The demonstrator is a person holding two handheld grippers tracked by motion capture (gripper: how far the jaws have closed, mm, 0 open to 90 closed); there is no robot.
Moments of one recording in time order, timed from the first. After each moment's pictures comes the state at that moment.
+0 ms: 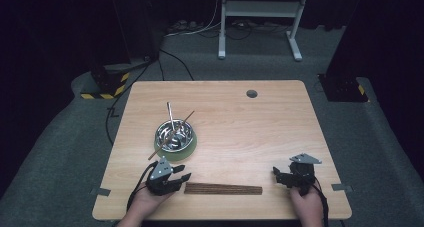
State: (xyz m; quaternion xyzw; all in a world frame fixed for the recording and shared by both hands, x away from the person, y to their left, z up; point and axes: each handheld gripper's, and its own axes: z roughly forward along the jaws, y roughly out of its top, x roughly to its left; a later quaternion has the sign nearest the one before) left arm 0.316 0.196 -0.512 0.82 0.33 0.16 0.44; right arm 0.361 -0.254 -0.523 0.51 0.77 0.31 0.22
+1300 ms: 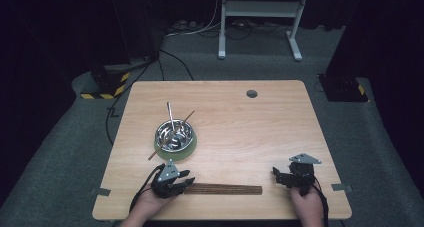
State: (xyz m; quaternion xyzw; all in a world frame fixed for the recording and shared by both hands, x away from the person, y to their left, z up) left arm 0.313 0.185 -0.519 0.84 0.32 0.14 0.42; right arm 0.361 -0.253 -0.524 0.51 0.77 0.32 0.22
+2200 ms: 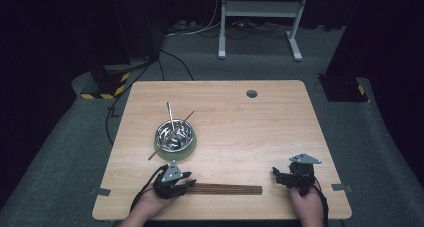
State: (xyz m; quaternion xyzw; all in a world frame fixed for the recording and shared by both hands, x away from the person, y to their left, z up) left arm 0.315 0.181 -0.522 0.85 0.31 0.13 0.41; right arm 0.360 -0.253 -0.524 0.51 0.77 0.32 0.22
